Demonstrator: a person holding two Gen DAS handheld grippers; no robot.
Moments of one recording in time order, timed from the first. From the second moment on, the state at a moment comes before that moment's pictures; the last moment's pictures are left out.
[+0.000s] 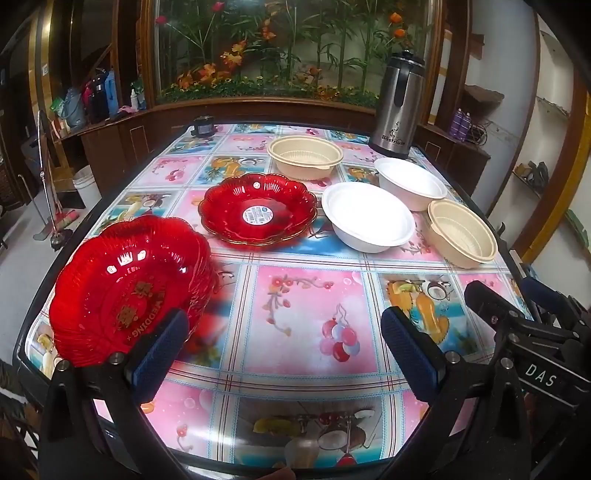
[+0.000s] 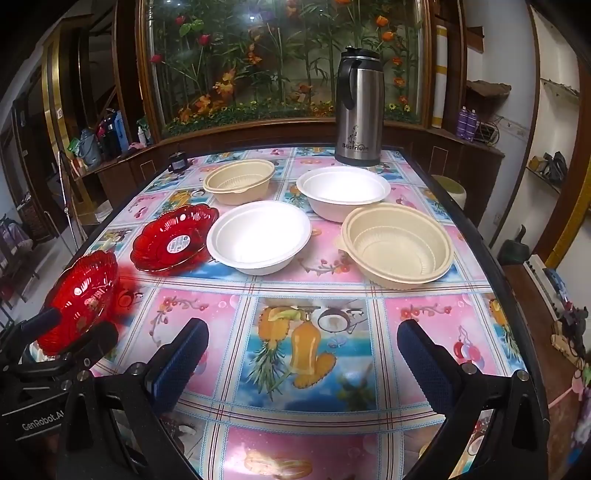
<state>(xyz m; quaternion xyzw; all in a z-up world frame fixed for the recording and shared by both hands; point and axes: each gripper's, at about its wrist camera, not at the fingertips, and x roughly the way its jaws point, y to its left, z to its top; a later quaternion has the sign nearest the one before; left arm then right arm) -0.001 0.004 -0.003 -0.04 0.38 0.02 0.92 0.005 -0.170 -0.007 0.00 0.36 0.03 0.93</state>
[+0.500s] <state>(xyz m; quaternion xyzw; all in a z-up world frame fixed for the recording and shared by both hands) 0.000 0.009 -0.008 -0.05 0.39 0.02 0.92 0.005 -0.169 -0.005 0.01 0.36 0.03 0.93</state>
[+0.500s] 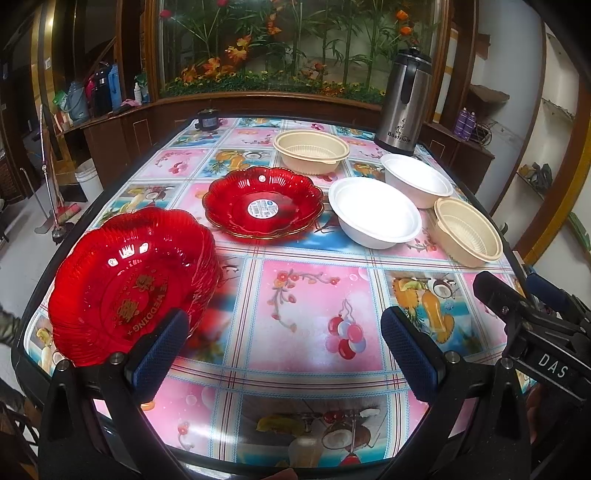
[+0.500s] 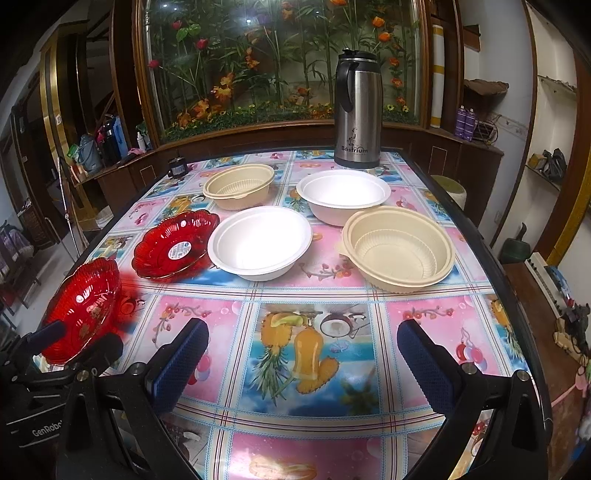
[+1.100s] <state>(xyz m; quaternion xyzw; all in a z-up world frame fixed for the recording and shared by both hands) 0.003 0.010 -0.010 -0.05 0.39 0.02 0.92 0.008 -0.165 -0.004 0.01 0.36 0.04 0.93</state>
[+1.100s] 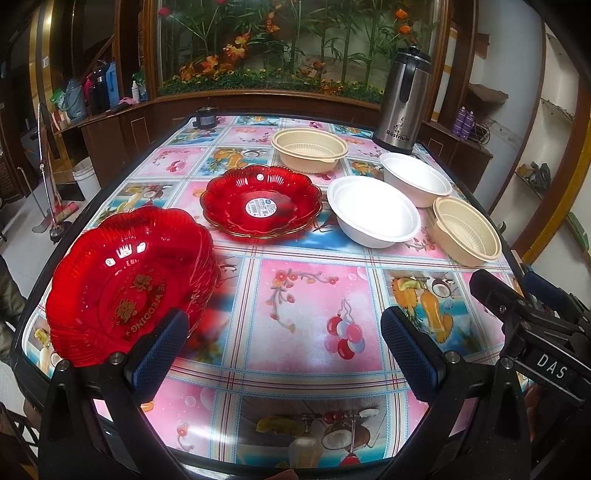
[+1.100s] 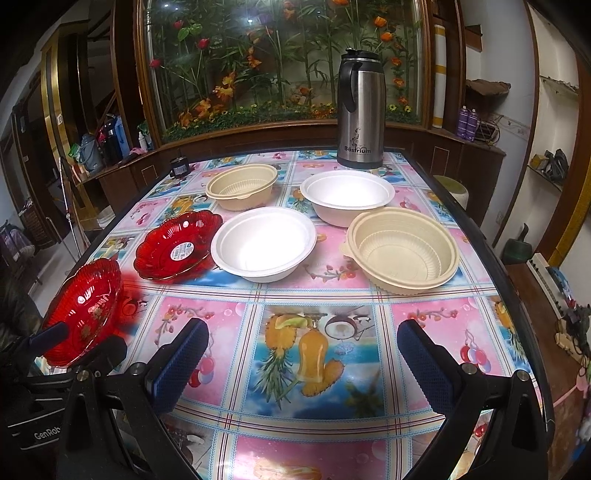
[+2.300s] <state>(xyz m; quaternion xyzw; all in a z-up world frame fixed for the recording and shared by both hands) -0.010 0.054 -0.002 -0.06 0.38 0.05 0.92 0.014 -0.130 -0.007 0.01 0.36 0.09 0.93</state>
